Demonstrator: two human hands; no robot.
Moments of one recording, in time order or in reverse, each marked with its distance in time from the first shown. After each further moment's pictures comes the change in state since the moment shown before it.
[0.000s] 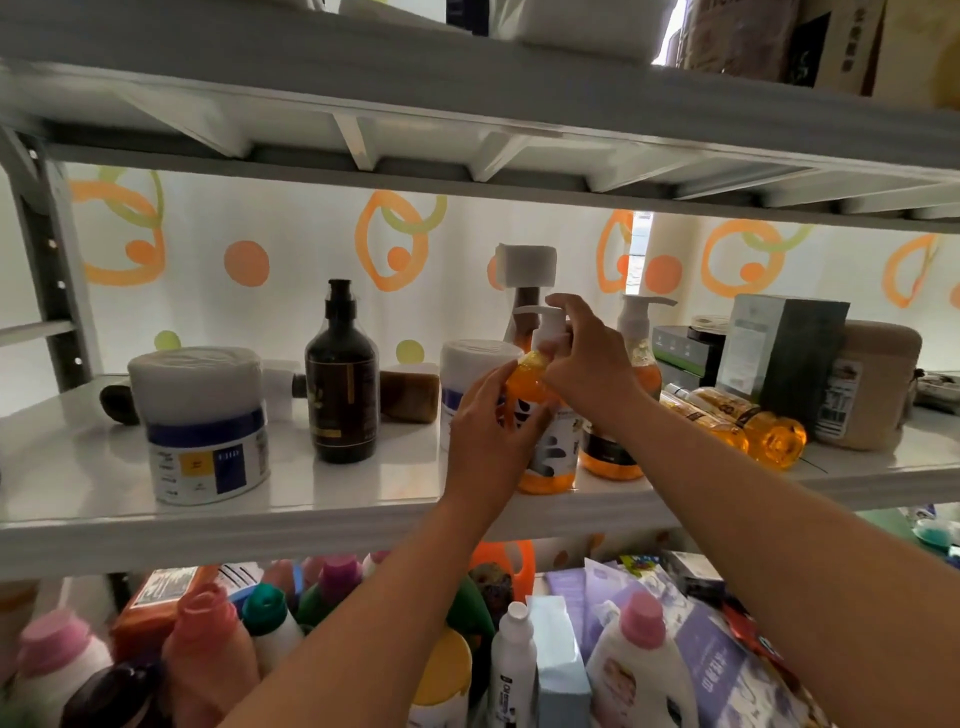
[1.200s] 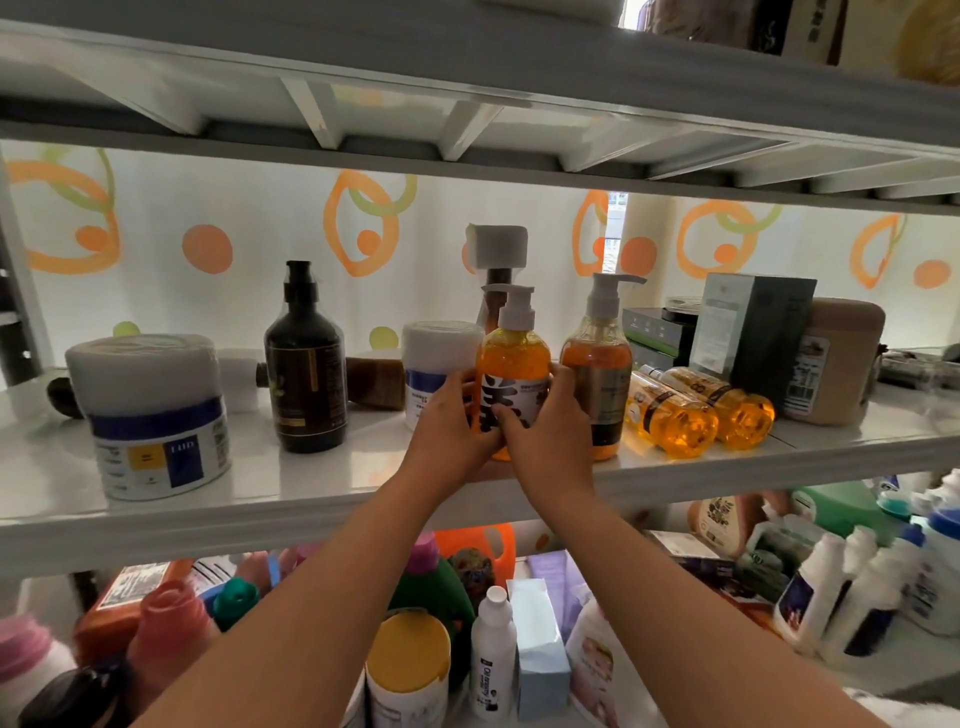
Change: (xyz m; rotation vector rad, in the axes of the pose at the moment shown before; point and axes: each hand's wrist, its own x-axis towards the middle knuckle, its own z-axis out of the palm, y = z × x) left_hand 0.007 -0.018 -0.004 0.092 -0.248 -0.175; right_hand -0.061 0.032 0.049 0.142 0.213 0.200
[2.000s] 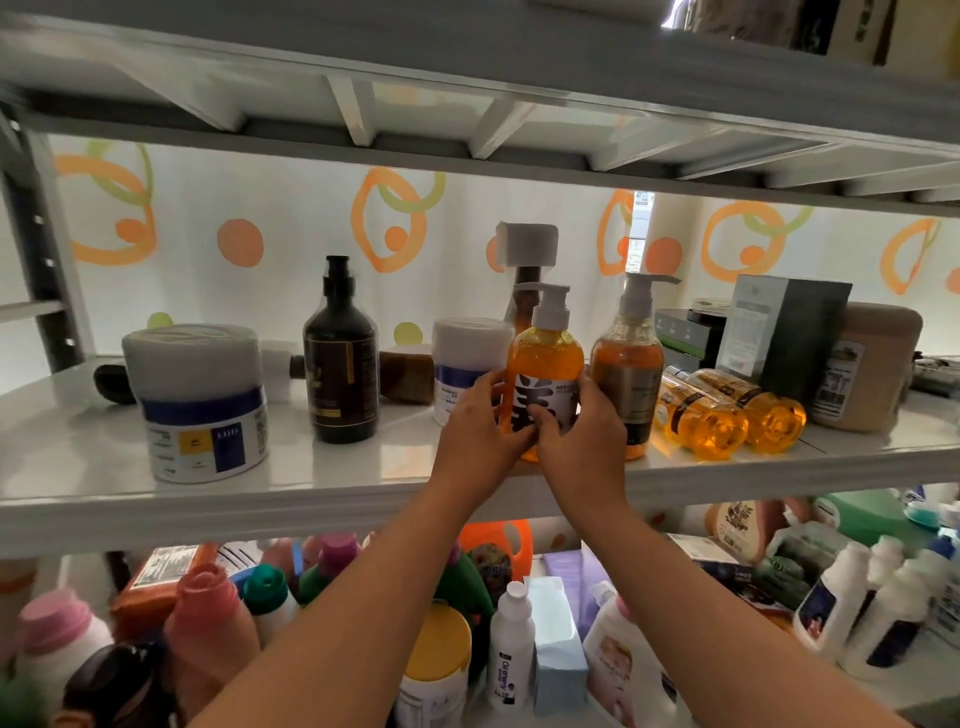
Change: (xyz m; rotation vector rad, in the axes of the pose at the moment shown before) left_hand -0.010 -0.005 0.000 0.024 0.066 0.026; right_hand -0.007 0.007 0.008 0.008 0.090 -0.057
